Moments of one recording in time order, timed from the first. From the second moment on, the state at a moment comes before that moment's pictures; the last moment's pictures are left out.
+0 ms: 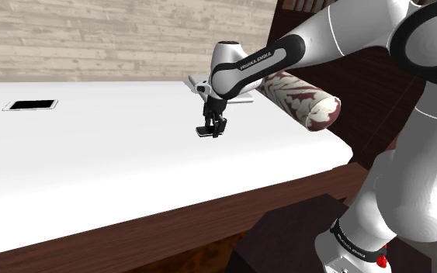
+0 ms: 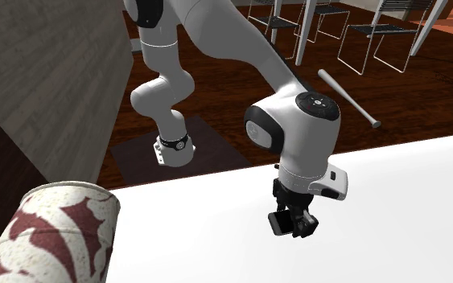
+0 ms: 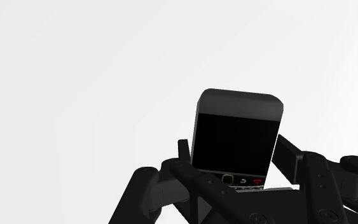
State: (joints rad) arm 0.25 0.15 -0.15 -2.09 0.04 2.30 -1.22
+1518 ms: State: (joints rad) arm 0.25 0.05 -0.16 -1.95 0.01 2.05 -1.21
